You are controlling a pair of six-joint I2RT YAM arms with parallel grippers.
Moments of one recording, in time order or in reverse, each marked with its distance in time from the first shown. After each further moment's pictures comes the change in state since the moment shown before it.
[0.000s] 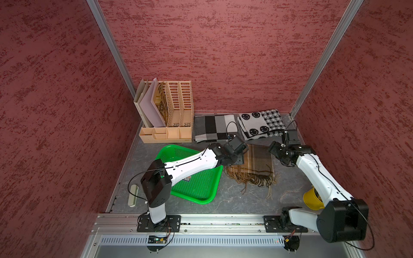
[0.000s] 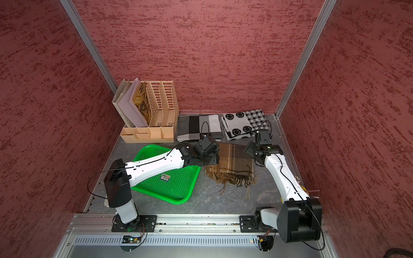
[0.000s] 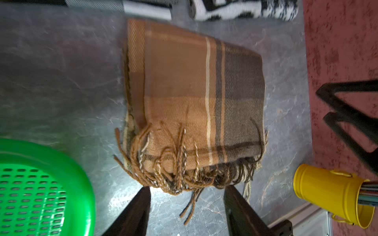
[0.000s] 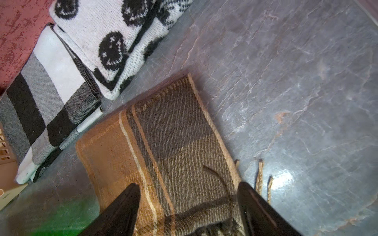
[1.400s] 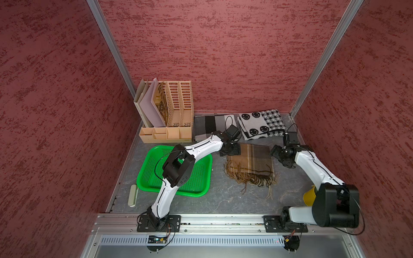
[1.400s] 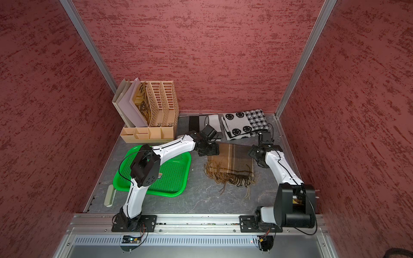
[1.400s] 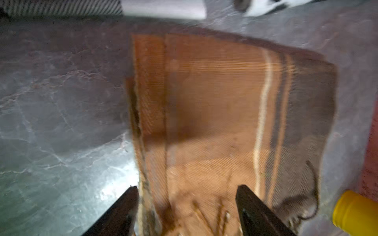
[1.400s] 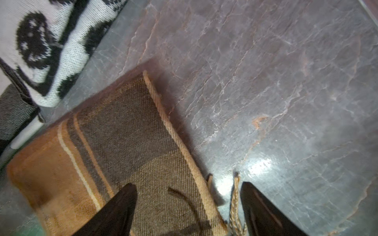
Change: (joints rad) left arm 0.231 0.377 0.265 -0.058 0.184 0.186; right arm -0.094 0.137 -0.054 0.056 -0.005 -0.084
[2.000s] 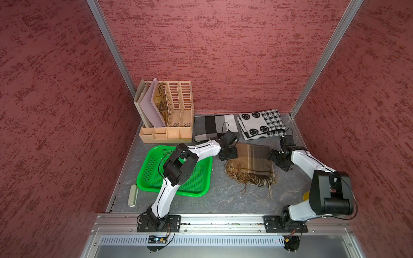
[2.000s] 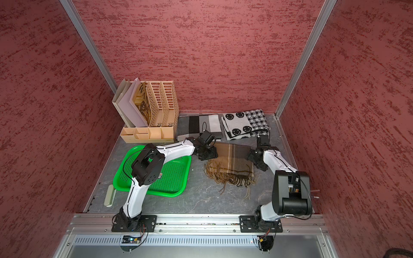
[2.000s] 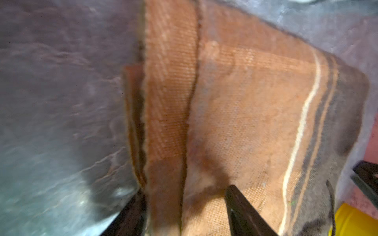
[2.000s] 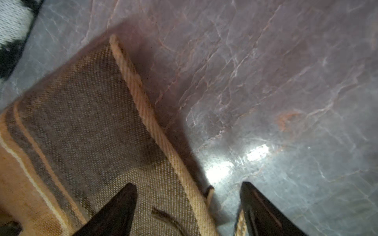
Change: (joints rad) left arm 0.003 -0.007 -0.191 0.269 0.084 -0.091; right arm -0.016 0.106 -0.068 0.082 -0.077 -0.035
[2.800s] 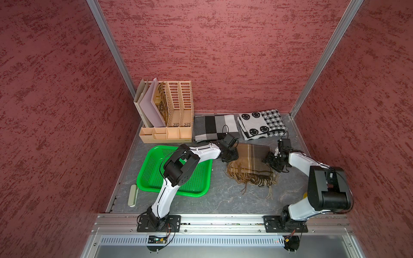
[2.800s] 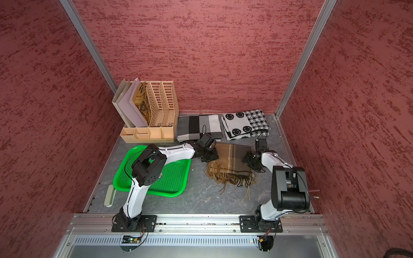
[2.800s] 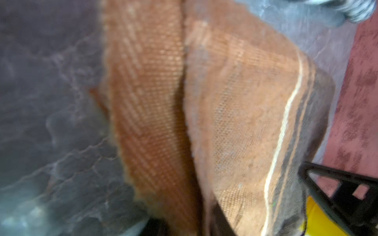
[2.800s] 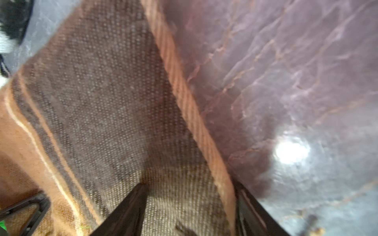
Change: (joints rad) left arm -0.014 0.003 -0.071 0.153 0.059 -0.080; right arm 0.017 0.057 -0.071 0.149 -0.183 -0.013
